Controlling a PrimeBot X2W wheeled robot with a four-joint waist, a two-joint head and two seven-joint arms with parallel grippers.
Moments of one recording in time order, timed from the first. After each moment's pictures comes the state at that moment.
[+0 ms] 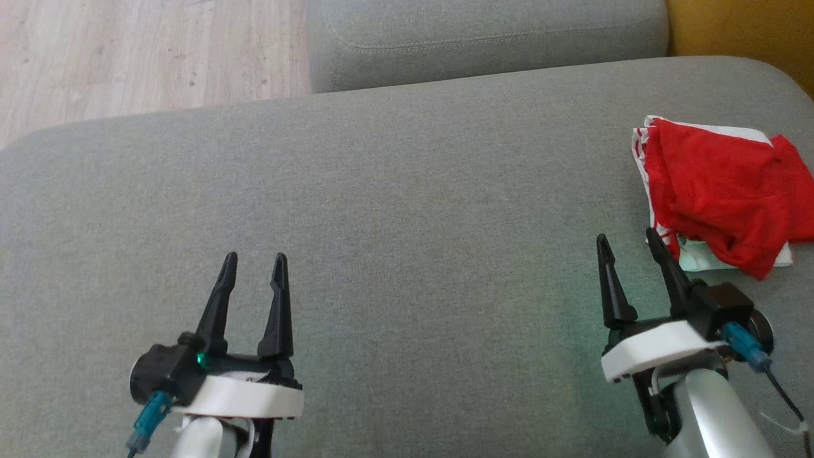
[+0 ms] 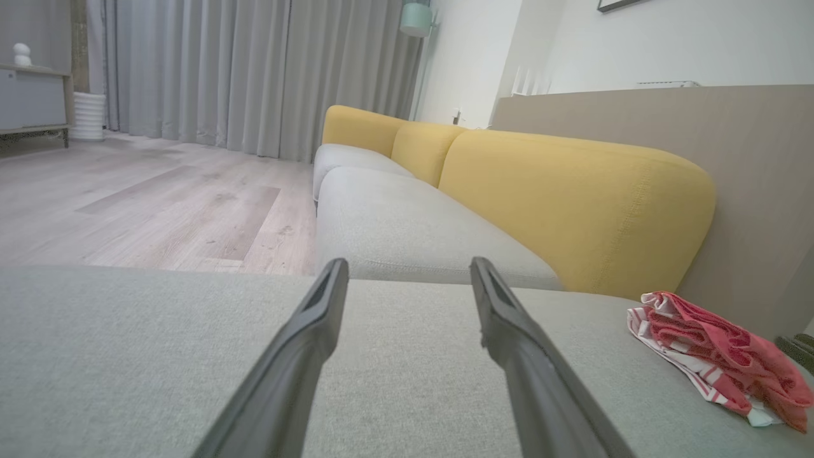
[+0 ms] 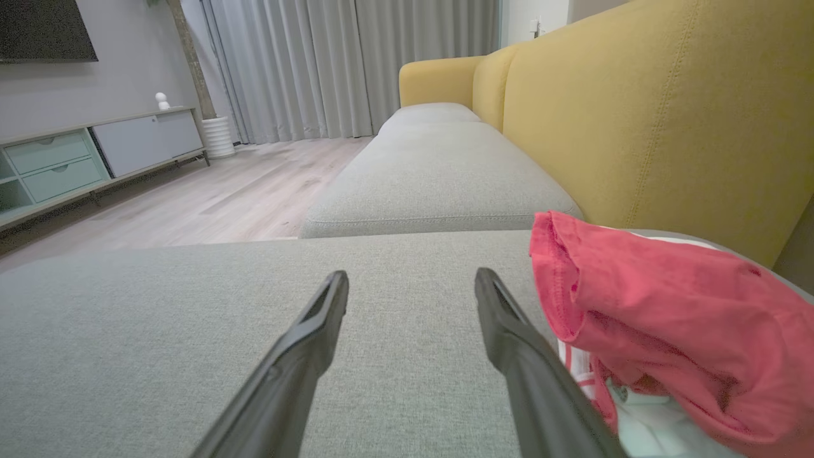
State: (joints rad) left arm -0.07 0.05 -0.18 0.18 -0.29 -0.12 -0.25; right arm -0.17 -0.06 0.07 0.40 0.10 0.12 -0.25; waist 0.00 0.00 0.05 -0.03
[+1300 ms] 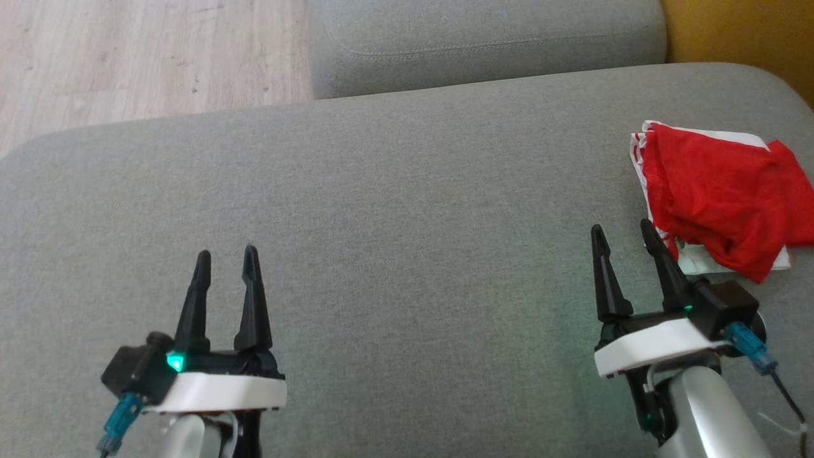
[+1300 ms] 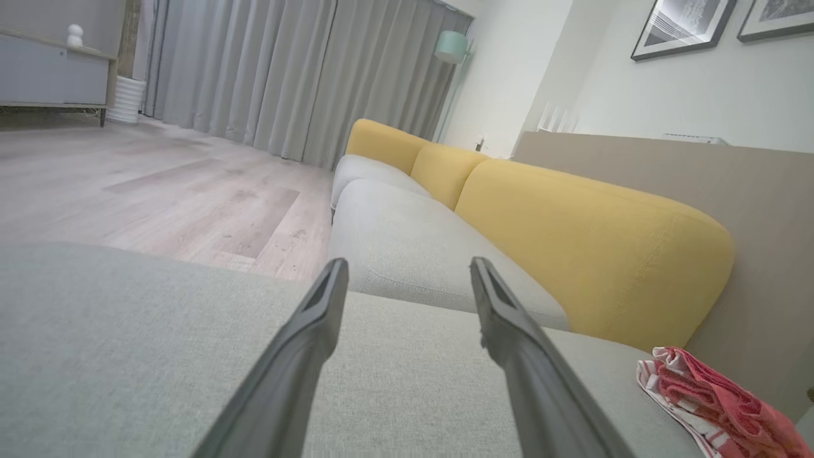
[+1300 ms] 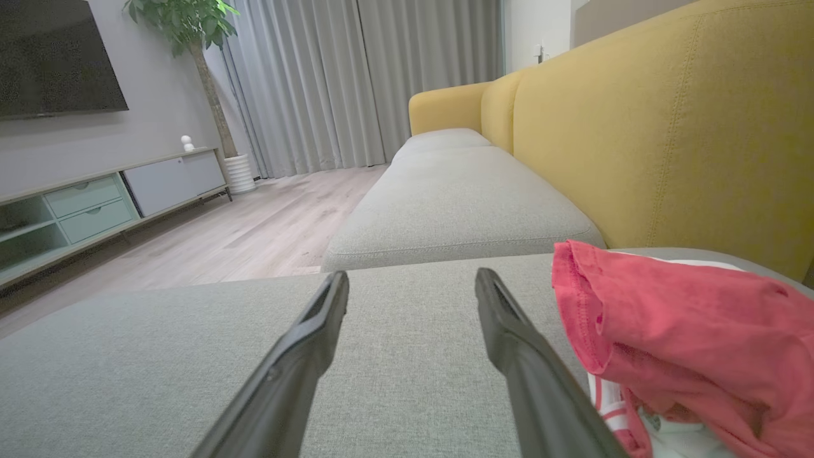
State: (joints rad) left arm -0.07 0.05 -0.14 0.17 -0.41 -0.11 -0.25; right arm -0.15 -0.05 0.10 0.33 0.17 0.12 -0.25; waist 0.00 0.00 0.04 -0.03
